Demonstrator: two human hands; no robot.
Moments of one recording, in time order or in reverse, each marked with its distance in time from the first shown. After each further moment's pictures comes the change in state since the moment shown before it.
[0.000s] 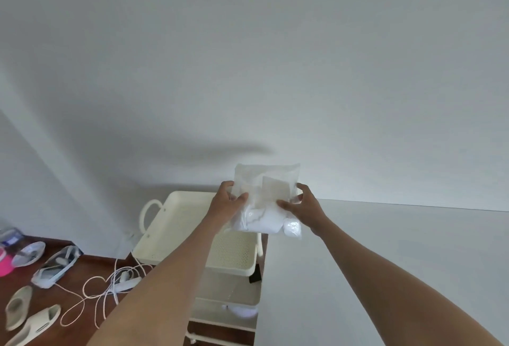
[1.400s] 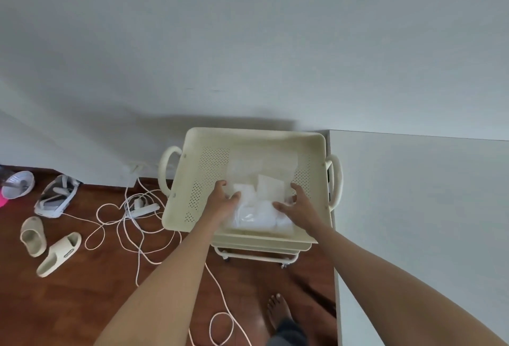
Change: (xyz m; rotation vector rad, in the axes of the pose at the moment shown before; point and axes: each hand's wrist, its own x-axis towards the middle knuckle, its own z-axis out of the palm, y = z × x) left_hand 0.130 -0.278 -0.091 0.198 -0.233 -0.425; right_hand 0.092 0.118 0.270 -0.146 -0.116 0.438
